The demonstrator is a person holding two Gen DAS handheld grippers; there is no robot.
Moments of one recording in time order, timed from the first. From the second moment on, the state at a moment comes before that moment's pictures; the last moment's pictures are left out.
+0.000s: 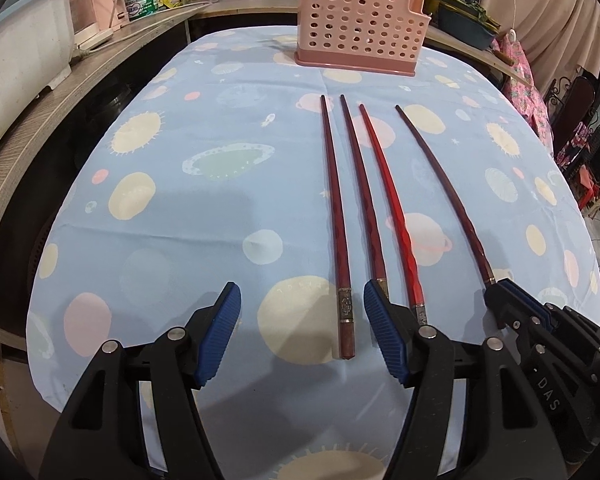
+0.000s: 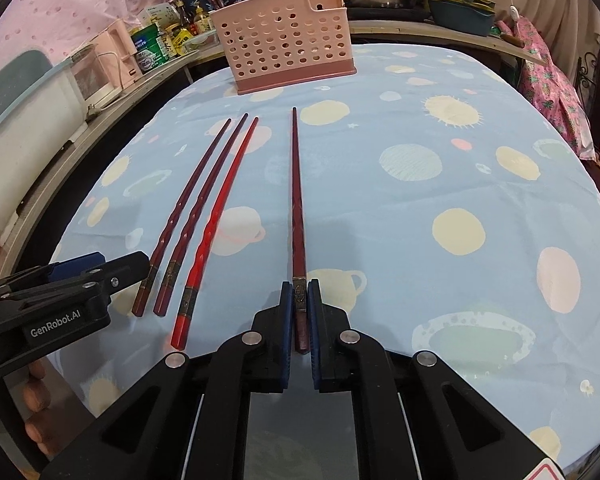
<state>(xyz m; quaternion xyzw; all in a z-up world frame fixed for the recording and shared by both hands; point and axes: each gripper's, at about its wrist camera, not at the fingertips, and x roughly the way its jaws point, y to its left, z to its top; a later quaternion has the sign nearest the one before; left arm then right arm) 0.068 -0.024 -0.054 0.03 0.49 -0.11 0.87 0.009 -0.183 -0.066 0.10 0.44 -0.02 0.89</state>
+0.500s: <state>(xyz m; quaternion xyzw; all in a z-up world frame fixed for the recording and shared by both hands) 0.069 -0.021 -0.062 0.04 0.49 -0.10 0.86 0.009 -0.183 -0.066 0.10 0.44 -0.02 0.89</state>
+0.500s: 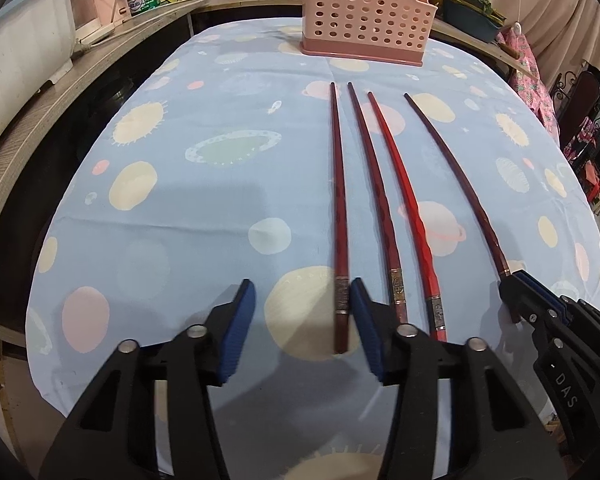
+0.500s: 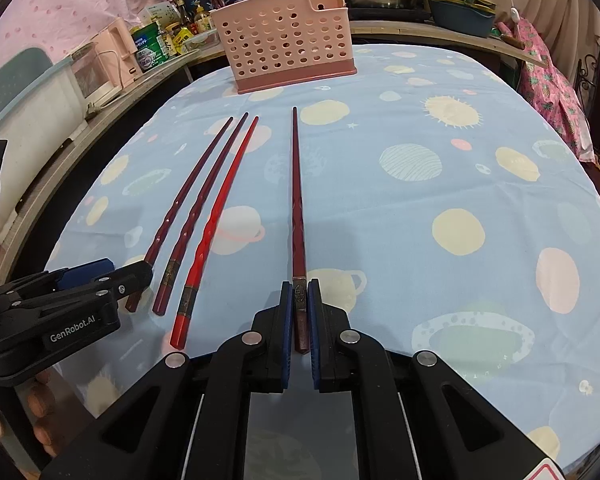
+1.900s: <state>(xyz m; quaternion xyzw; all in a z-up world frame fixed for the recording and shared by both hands) 0.087 -0.012 -0.037 0.01 0.49 -0.10 0.86 0.020 -0.226 -0.019 0.14 0.39 -0.04 0.91</state>
